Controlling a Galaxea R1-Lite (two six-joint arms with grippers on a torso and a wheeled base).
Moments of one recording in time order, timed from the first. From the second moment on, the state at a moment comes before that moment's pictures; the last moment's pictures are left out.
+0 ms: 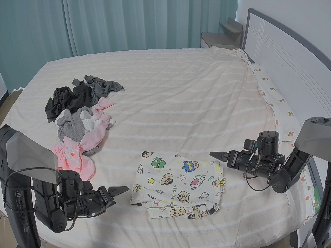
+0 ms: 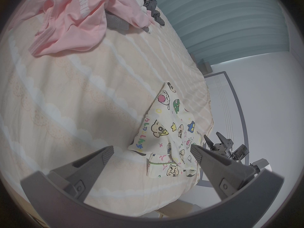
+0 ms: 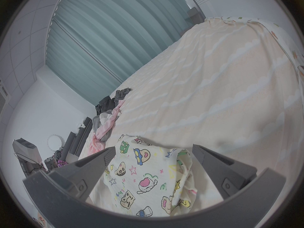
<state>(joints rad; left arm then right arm) -0.25 2.25 -0.13 -1.55 -0.40 -0.93 0.32 2.18 -0.64 -1.13 0.28 0.53</state>
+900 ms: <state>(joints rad) -0.25 2.26 -0.13 -1.55 -0.40 -0.93 0.36 2.26 -0.67 -1.13 0.28 0.52</state>
